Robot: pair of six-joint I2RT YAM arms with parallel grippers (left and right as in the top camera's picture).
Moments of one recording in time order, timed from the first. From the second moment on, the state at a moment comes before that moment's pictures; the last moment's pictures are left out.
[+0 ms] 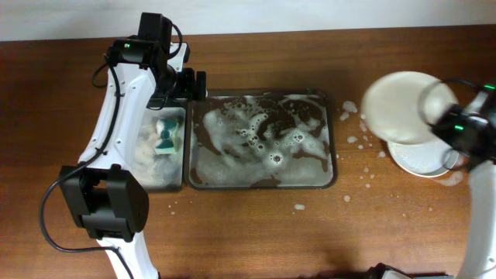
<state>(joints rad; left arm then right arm) -0.14 2.04 1.98 -1.19 0.14 -0.07 -0.46 1.33 1.26 -0.84 -0.01 0.28</state>
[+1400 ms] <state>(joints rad) -0.14 2.04 1.98 -1.19 0.15 -0.07 -0.35 0.95 1.68 -1.51 -0.41 -0.05</state>
